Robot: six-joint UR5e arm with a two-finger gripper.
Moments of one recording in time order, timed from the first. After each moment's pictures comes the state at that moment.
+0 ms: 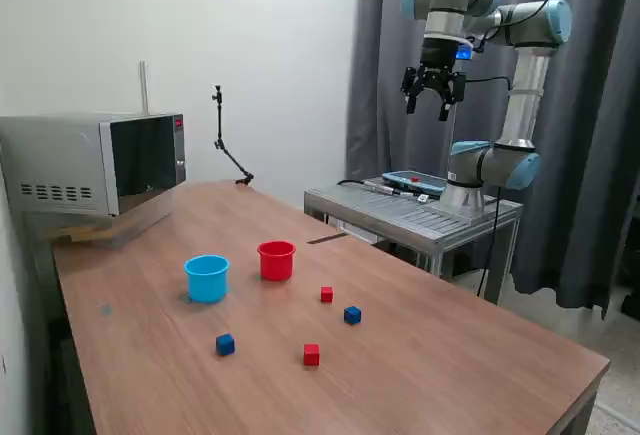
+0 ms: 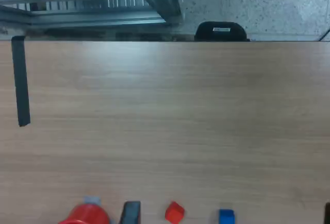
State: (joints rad) arm 0.03 -1.66 1.64 -1.57 -1.65 -3.06
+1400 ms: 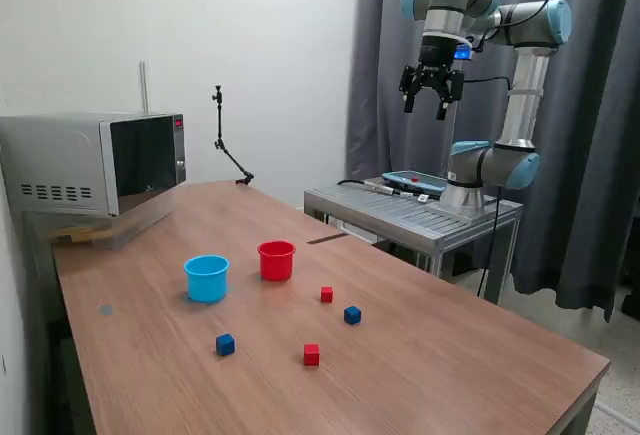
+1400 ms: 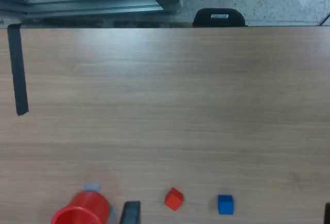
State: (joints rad) arm 0.03 -1.65 1.63 -1.61 -1.65 -3.05
